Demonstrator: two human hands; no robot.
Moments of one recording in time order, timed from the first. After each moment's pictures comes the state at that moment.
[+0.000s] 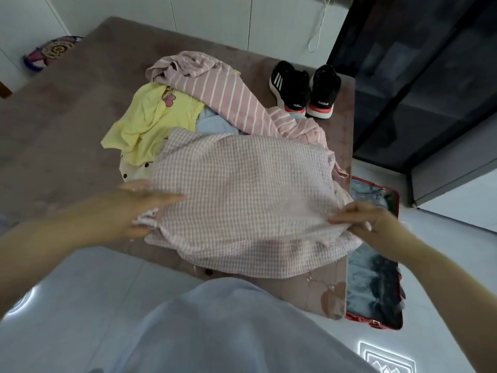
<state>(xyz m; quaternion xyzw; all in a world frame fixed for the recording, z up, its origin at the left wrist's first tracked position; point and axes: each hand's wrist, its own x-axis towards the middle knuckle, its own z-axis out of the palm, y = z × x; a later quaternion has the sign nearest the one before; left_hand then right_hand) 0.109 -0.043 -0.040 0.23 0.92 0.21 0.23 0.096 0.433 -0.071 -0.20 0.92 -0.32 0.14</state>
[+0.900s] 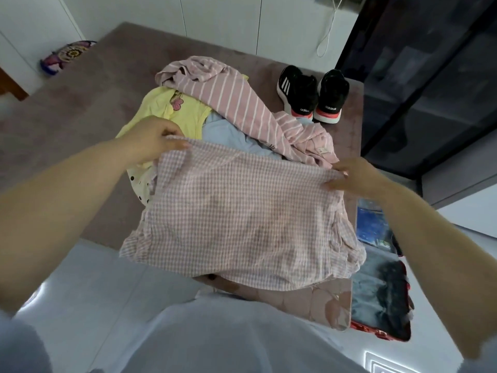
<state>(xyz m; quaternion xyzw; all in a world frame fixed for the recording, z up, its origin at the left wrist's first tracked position) 0.006 -0.012 -0.027 0.02 0.95 0.29 0.07 -0.005 0.395 -0.059 -0.06 0.97 -0.16 0.20</state>
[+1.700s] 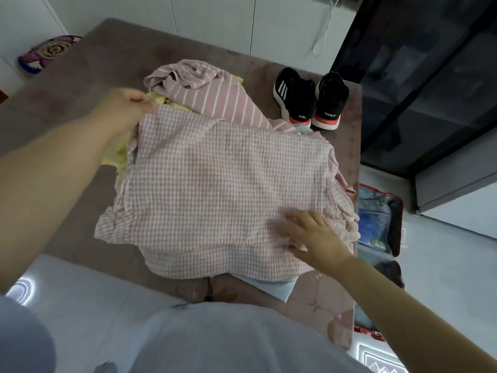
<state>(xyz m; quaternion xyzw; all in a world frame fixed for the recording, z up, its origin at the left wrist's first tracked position) -0.082 -0.052 -0.036 -0.13 0.88 0.46 -0.03 0.070 0.347 -0.123 -0.30 0.94 -0.14 0.07</state>
